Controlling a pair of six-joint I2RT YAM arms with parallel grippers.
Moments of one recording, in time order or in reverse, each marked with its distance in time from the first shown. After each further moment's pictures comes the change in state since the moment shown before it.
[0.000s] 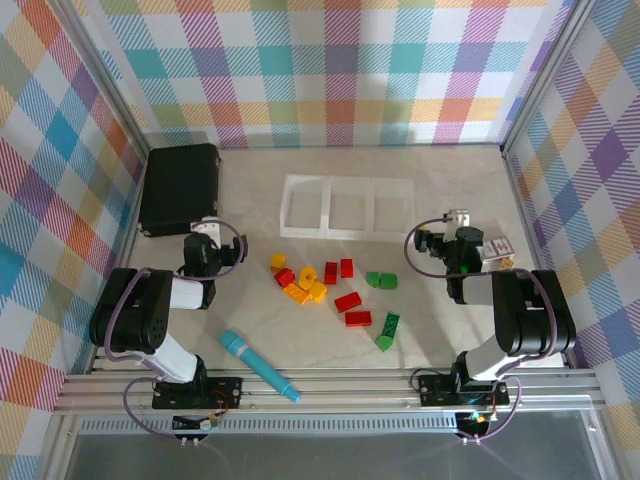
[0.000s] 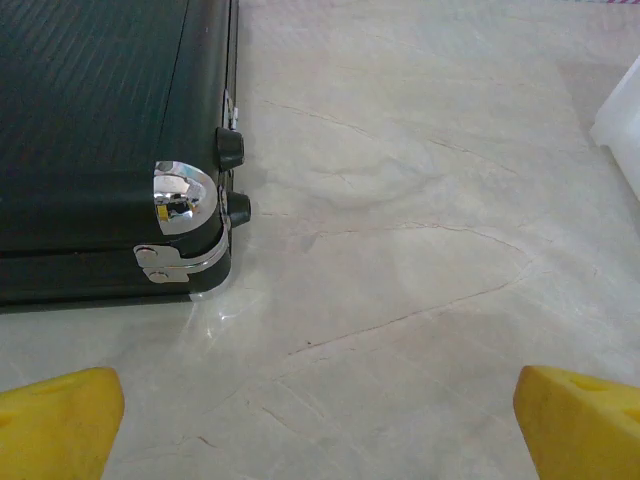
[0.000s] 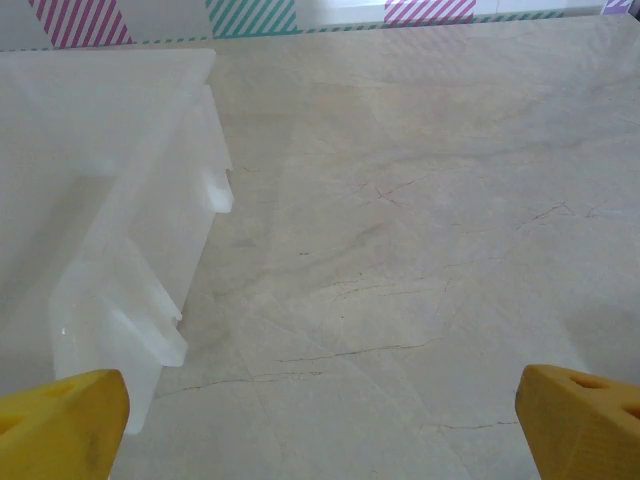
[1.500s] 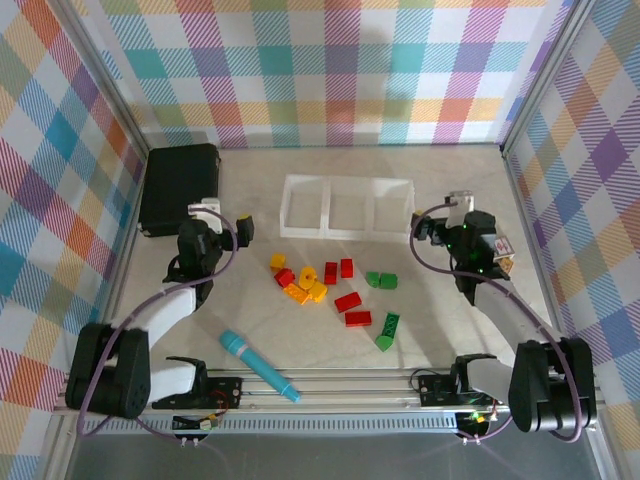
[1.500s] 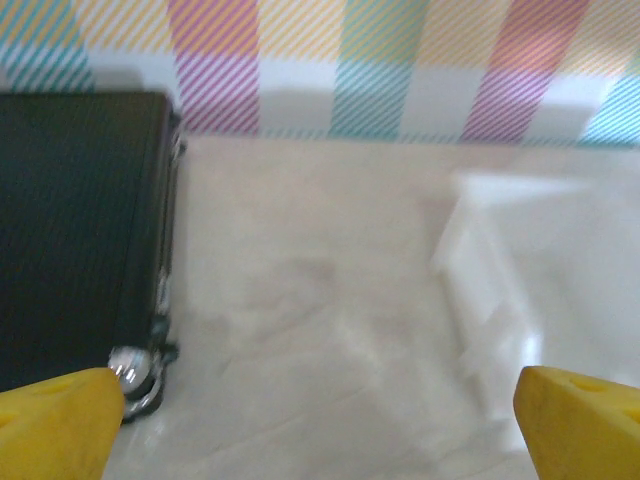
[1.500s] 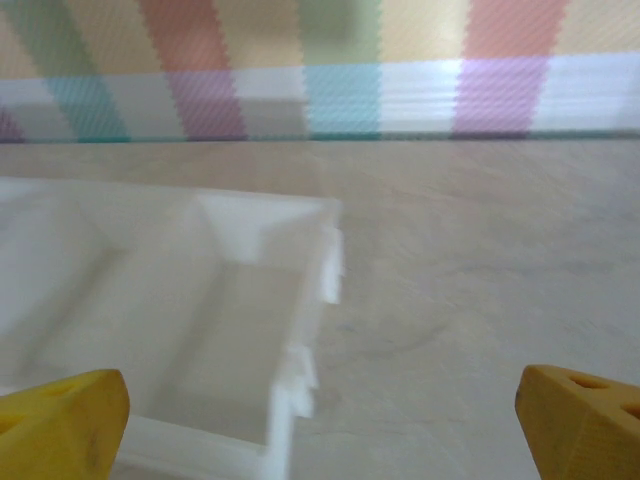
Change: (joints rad) left arm -0.109 -0.392 0.105 -0.331 0.008 -0.045; right arm 0.093 -0.402 0.183 -0.528 -0.084 -0.006
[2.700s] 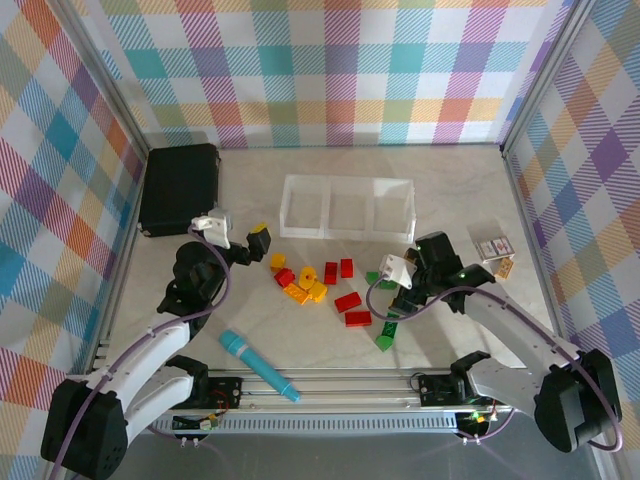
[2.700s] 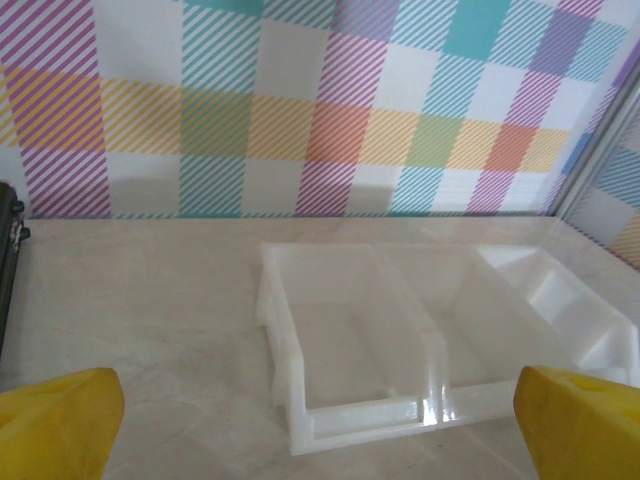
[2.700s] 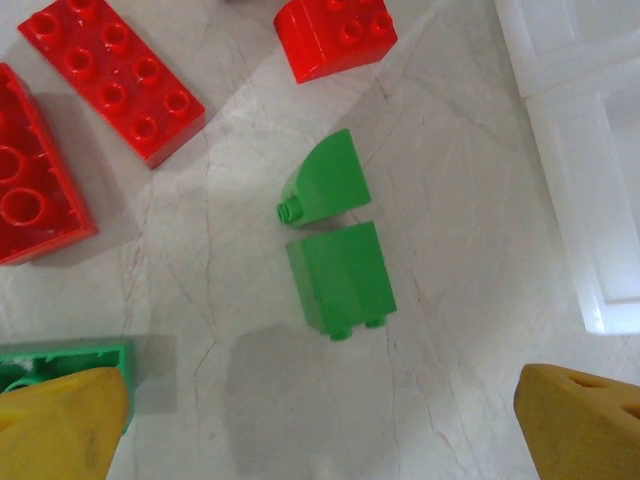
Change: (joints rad) left arm -0.159 -0.292 -0.101 0.003 0.079 -0.076; right arm 0.323 -0.080 0.057 -0.775 -0.054 -0.856
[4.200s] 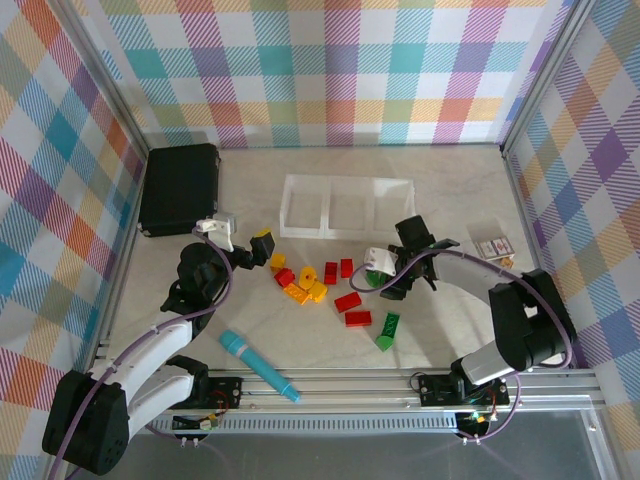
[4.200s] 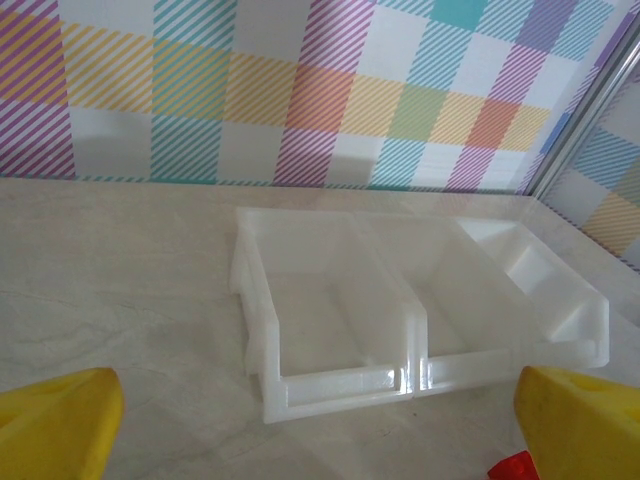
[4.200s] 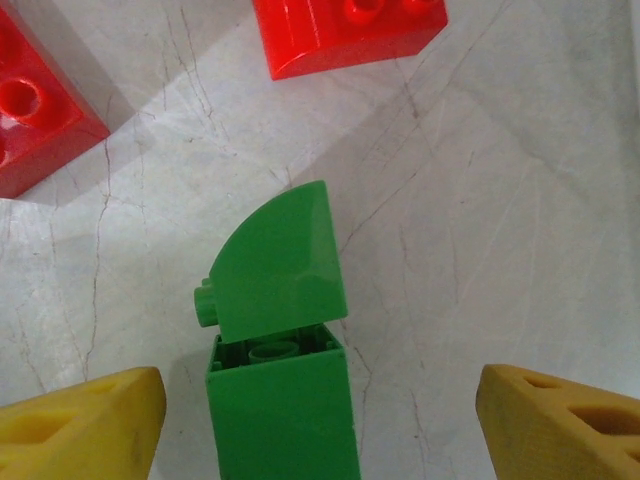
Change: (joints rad) left arm -0.001 0.045 -0.026 0.023 0.043 -0.045; right arm -0.027 0.436 0.134 0.129 -0.052 -0.149
